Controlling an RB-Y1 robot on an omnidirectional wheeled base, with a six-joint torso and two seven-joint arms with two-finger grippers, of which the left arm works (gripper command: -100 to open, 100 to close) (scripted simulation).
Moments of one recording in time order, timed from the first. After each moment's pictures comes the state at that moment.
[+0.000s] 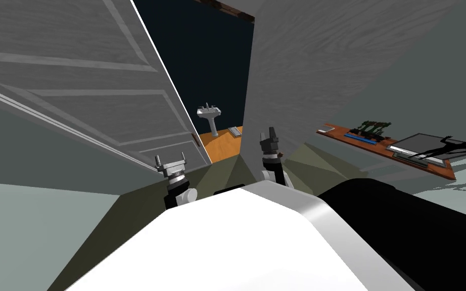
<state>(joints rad) 0.39 0.10 -0.08 -1.90 0.39 -0.69 0.47</state>
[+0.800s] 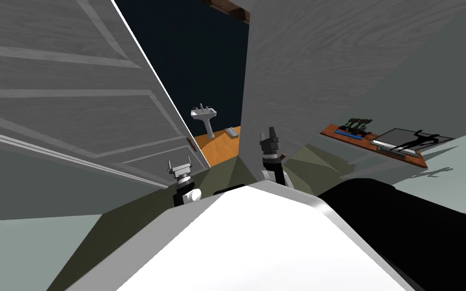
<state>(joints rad) 0.33 0.13 -0.14 -1.68 0.55 -0.75 0.60</state>
